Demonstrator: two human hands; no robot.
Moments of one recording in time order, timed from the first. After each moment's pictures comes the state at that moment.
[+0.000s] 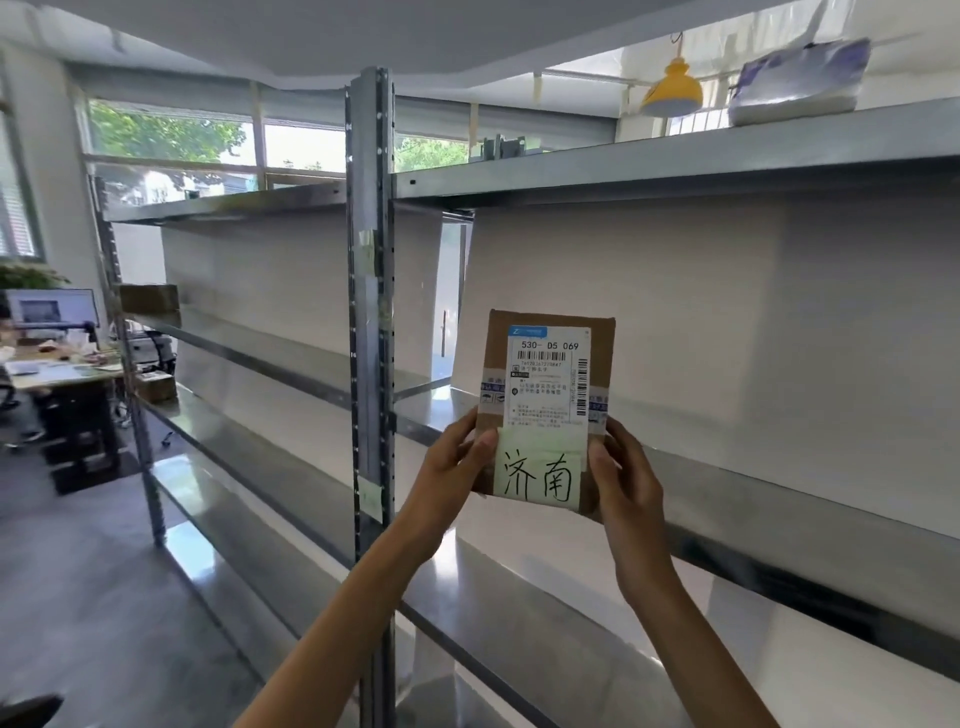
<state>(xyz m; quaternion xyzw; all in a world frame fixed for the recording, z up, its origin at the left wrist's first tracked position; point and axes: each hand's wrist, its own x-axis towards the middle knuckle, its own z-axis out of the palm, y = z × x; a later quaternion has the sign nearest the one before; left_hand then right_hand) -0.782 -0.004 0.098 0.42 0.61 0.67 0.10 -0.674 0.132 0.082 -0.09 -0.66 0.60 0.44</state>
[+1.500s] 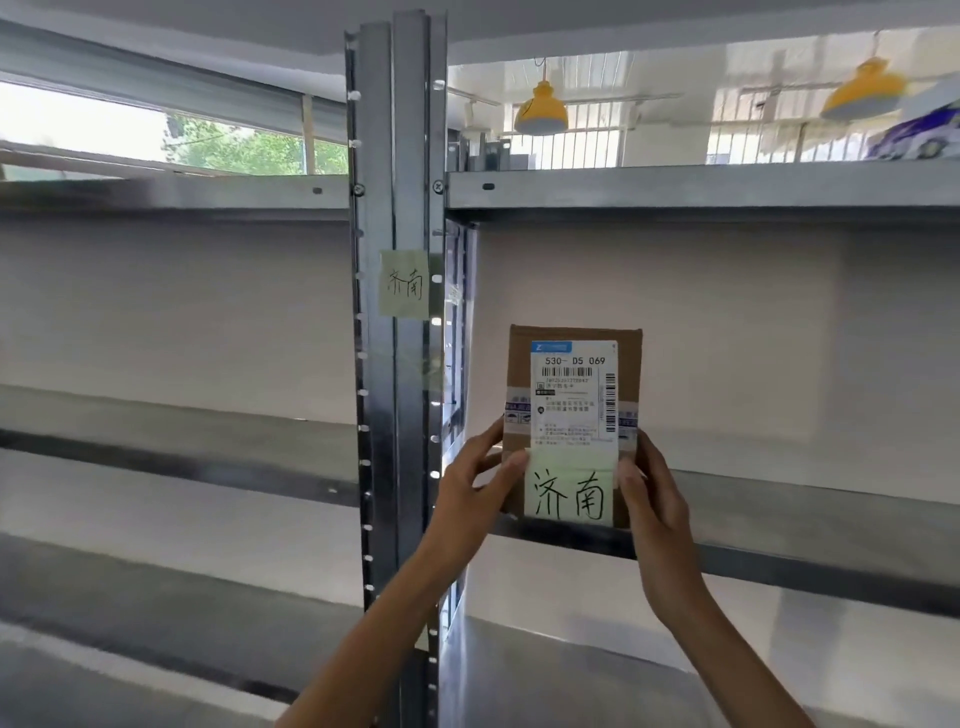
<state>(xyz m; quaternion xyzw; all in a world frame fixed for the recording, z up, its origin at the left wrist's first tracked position) -1.063 -0.020 0.101 0.53 0.51 0.65 0.19 -0.897 0.048 0.094 -0.16 -0.64 0.50 0.56</state>
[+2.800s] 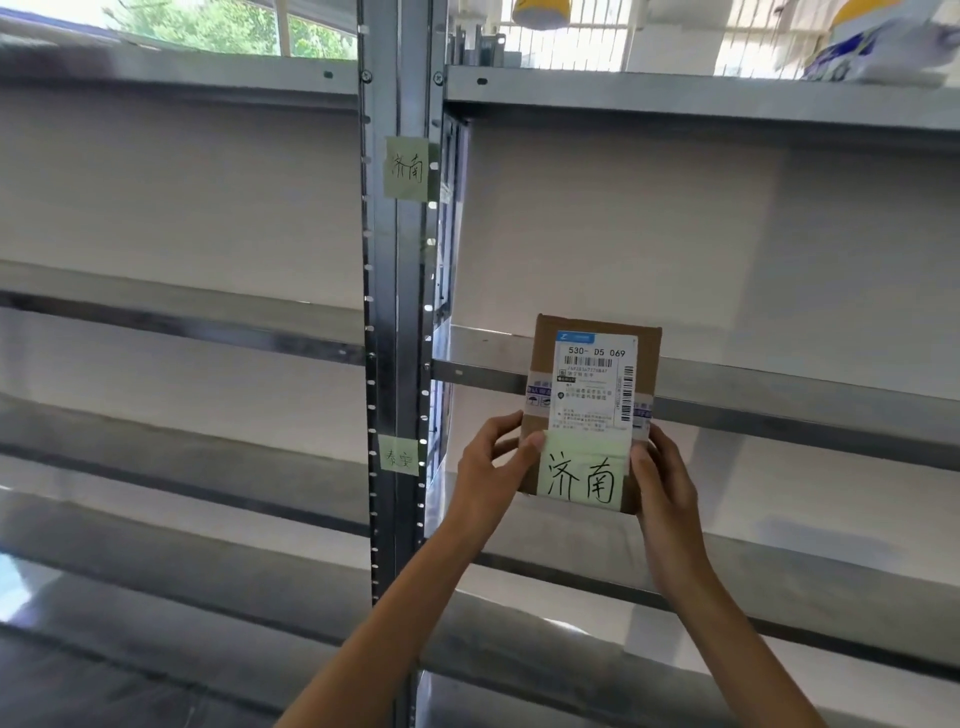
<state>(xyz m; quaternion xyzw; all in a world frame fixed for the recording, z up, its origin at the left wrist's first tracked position) -0.943 -0.131 0.026 0.44 0.54 0.66 0.28 -0.780 -0.070 0.024 -0.29 -0.64 0.49 0.52</state>
